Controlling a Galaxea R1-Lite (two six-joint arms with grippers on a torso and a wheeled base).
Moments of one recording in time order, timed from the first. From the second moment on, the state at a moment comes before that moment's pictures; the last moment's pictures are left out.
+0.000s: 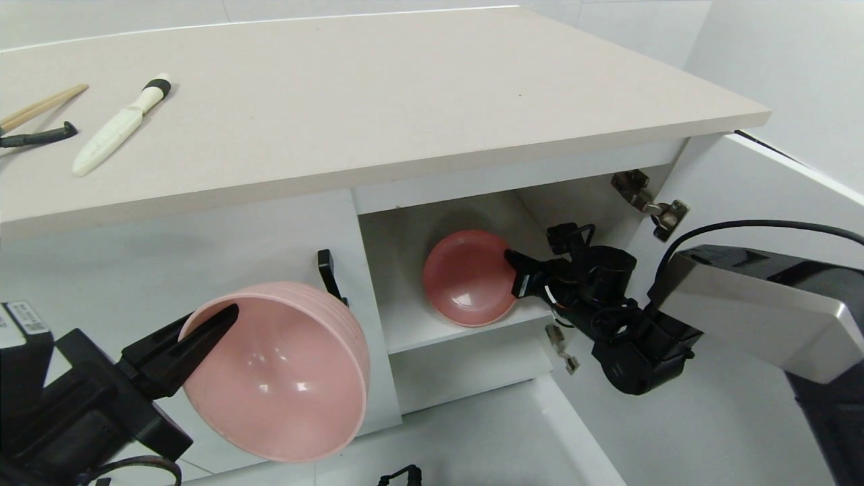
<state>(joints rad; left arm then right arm) -0.50 1.21 0.00 -1.35 -0.05 0.21 0.40 2.46 -1.01 -1.41 0.13 0.17</state>
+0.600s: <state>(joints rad) -0.50 1.22 0.00 -1.34 -0.05 0.20 0.39 2.52 -1.11 -1.37 0.13 0.17</state>
